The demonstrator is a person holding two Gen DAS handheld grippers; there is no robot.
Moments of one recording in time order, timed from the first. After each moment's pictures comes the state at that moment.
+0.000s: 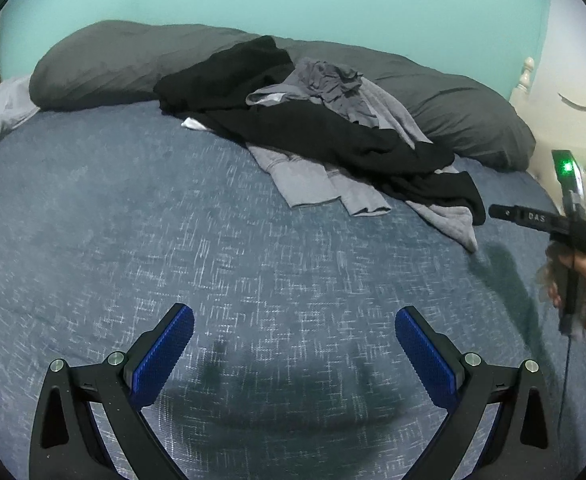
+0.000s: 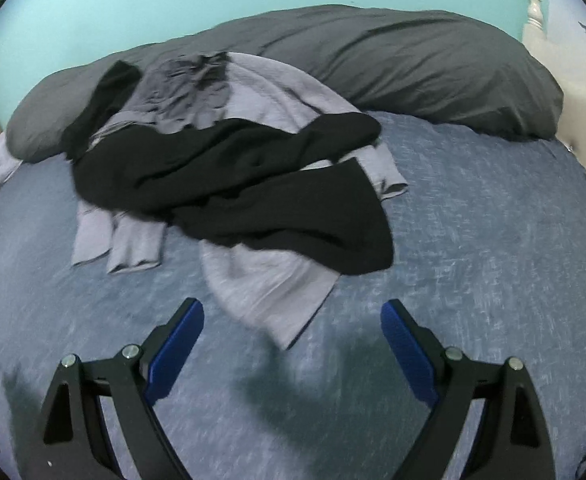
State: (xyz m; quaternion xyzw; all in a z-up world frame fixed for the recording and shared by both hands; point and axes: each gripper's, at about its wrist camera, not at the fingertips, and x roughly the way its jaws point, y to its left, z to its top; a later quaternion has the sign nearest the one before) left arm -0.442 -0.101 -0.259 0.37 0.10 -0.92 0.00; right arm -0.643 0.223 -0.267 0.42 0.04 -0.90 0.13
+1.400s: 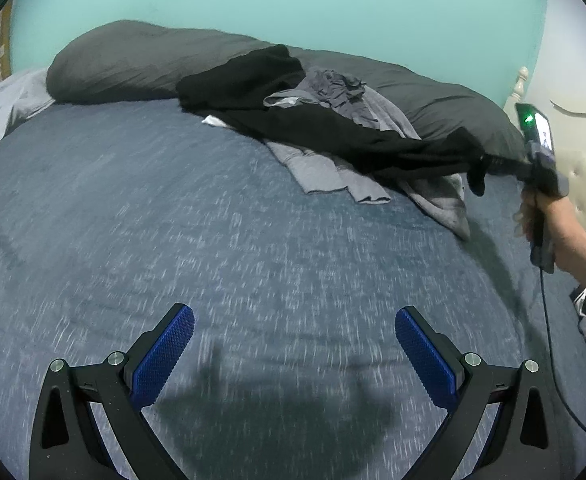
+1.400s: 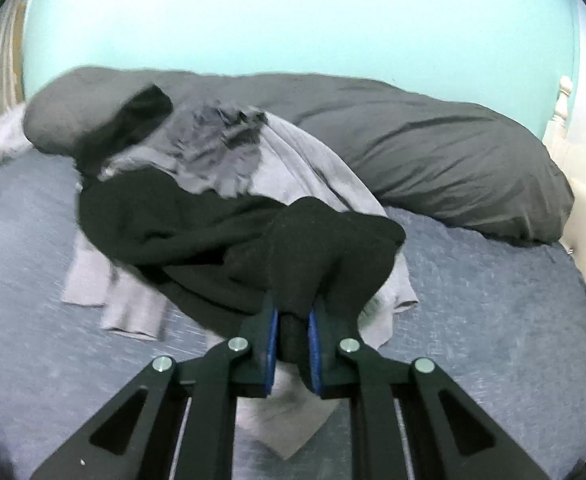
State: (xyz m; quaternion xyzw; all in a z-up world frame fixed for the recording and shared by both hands) left arm -0.375 -0.121 -0.254 0.36 0.11 -0.93 0.00; right arm -0.661 0.174 -0.232 0.31 0.12 -0.93 0.16
